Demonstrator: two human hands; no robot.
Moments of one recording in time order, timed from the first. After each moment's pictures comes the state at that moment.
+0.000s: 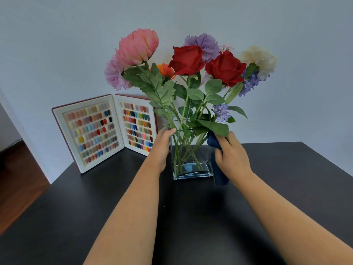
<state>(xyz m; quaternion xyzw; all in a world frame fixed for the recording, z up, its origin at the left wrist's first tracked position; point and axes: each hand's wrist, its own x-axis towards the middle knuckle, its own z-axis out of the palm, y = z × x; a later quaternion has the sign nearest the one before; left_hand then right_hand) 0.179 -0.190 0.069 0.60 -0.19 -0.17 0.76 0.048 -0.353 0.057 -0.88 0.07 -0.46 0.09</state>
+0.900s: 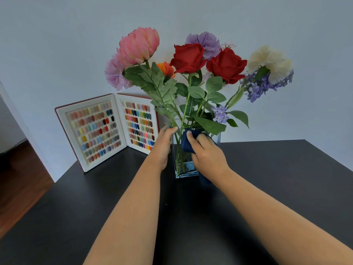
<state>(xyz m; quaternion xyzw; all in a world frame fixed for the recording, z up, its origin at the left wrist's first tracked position) 0.175 -0.188 0.072 0.60 -0.20 -0.18 0.76 0.074 -0.308 0.058 -0.90 -0.03 -0.44 -0.03</state>
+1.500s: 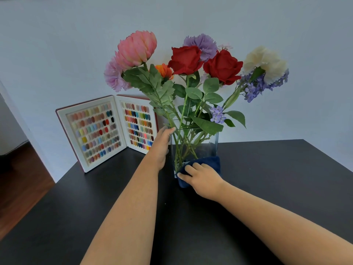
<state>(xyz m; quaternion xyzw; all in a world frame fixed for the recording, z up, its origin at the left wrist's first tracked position) 0.176 -0.188 0.074 0.61 -0.20 -0.18 0.75 0.068 -0.315 0.003 -0.97 -0.15 -0.11 -0.15</state>
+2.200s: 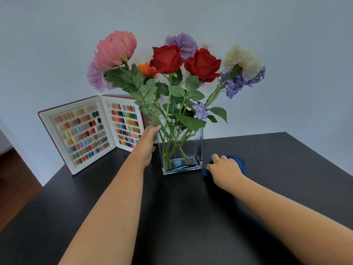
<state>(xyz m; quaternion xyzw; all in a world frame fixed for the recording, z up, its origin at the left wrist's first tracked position) 0.183 -0.186 0.073 0.63 -0.20 -0.18 0.73 0.018 -0.372 0.015 -0.98 0.12 -0.04 -0.15</state>
